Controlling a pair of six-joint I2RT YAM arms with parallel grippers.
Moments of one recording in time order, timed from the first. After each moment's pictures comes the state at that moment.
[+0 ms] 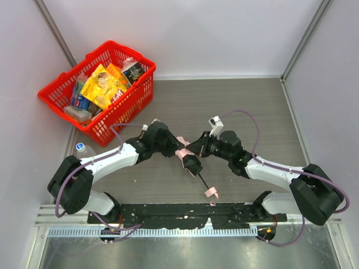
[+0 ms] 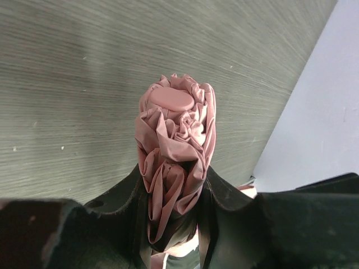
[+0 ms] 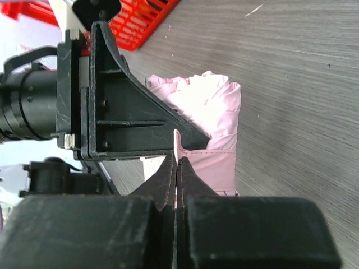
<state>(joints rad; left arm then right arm) -0.71 1.42 0.82 -0.12 0.05 -1.31 0.68 1.25 0.48 0.53 -0.28 0.79</state>
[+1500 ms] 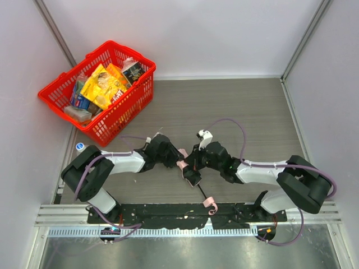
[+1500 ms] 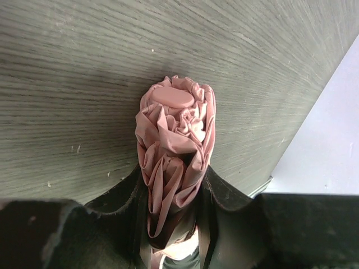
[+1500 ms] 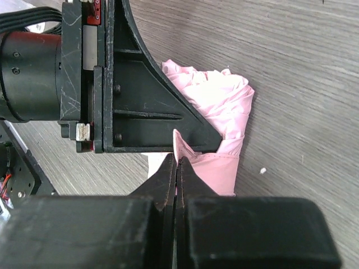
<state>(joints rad) -0.74 1.58 0.62 0.19 0.09 -1.36 0.87 1.37 0.45 0.48 -0.06 0.58</state>
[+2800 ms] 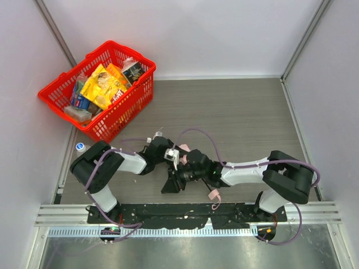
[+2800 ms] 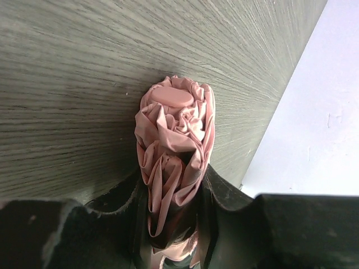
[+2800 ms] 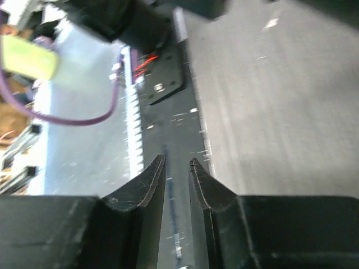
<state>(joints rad) -0.72 1.69 0.55 0.52 0.08 -1.42 1.06 1.54 0.62 0.51 -0.49 0.47</state>
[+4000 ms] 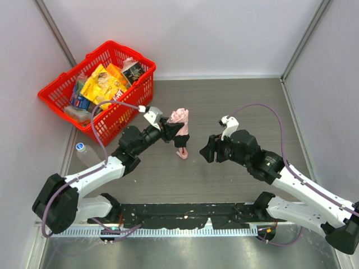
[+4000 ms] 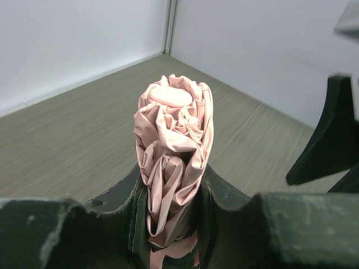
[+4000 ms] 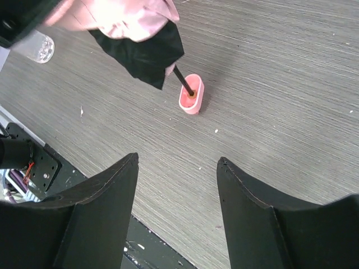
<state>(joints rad) -0.64 1.17 0.61 0.71 0.24 -0.24 0.81 0.86 0.78 -0.41 0.05 0.46</state>
